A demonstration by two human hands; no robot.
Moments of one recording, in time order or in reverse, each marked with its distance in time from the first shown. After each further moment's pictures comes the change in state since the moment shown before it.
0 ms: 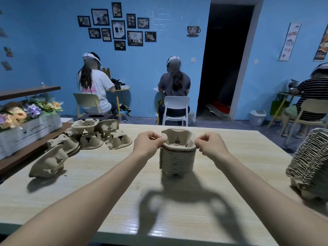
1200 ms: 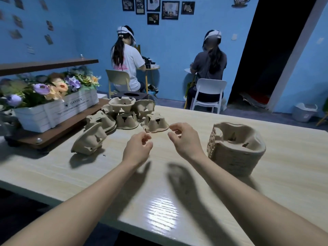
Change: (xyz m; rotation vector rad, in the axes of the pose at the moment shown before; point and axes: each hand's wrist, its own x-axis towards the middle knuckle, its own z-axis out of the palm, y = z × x) left_hand 0.039 -0.135 -0.116 0.419 0.204 0.047; right_hand -0.005 -0.040 0.198 -0.146 -0.204 -0.462
